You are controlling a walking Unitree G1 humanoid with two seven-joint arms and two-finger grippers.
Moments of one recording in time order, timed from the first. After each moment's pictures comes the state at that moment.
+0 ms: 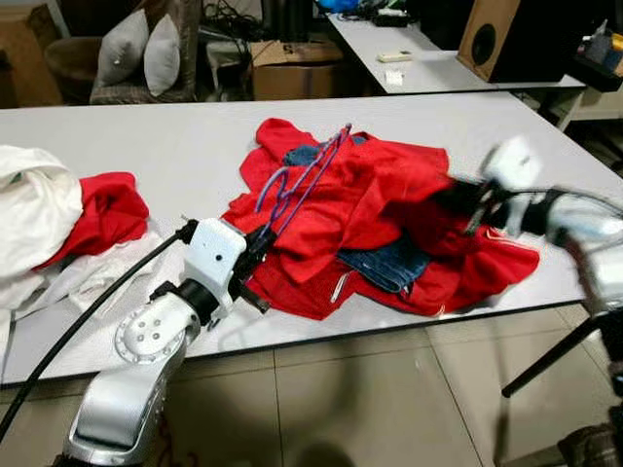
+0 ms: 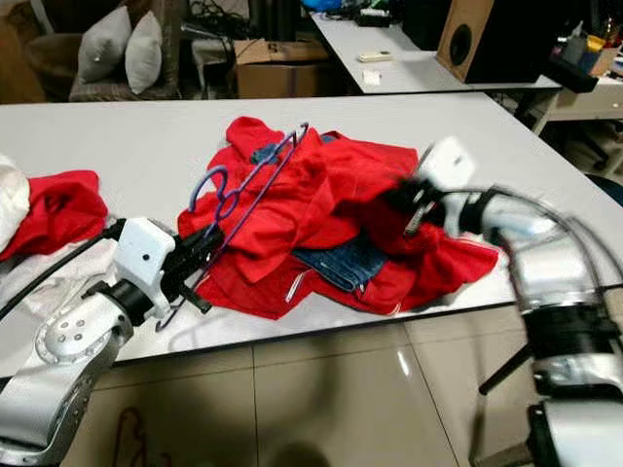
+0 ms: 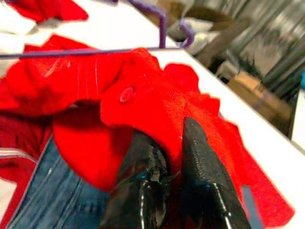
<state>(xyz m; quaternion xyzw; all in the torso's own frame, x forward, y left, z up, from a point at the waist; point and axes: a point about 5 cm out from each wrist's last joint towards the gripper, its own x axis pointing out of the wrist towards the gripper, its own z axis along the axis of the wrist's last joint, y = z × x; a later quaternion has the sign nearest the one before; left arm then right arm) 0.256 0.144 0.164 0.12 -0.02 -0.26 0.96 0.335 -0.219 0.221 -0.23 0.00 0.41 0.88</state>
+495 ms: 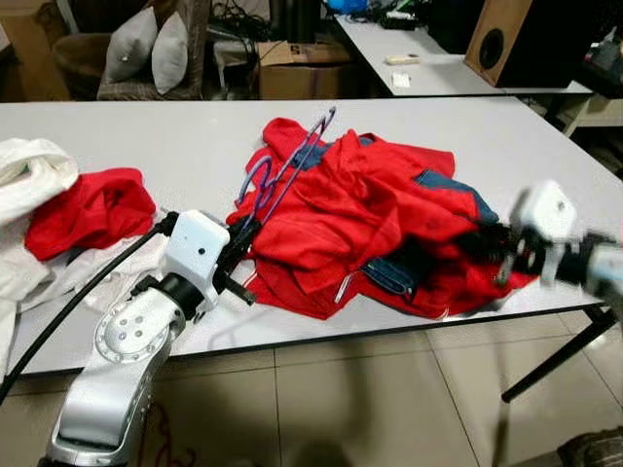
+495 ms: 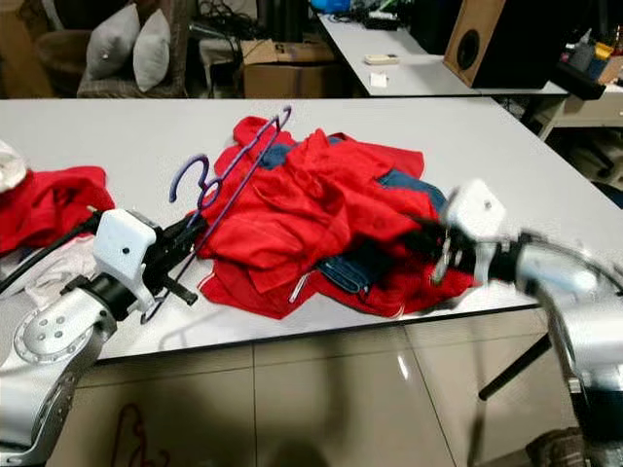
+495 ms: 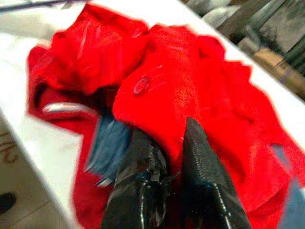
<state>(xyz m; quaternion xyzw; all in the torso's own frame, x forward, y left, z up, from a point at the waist) 0.255 0.156 0.175 0.14 -0.04 -0.24 0.96 0.275 -0.232 0.190 -0.22 0.06 0.41 0.88</state>
